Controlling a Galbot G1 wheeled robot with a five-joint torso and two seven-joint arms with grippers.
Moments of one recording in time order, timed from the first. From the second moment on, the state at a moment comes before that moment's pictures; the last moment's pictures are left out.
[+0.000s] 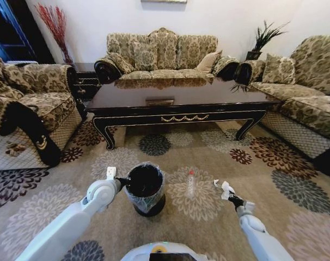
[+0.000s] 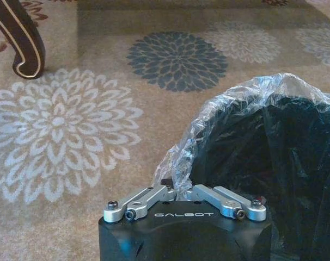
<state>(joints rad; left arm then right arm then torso) 1.00 -0.82 -0.06 -2.07 -1.29 0.74 -0.74 -1.20 1.04 0.55 1.06 0.62 0.12 -0.06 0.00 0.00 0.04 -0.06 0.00</state>
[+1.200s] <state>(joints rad) 0.95 -0.91 0.09 -2.03 -1.20 0.73 -0.72 -1.80 1.01 0.63 2.32 0.56 -0.06 0.09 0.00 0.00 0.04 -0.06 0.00</state>
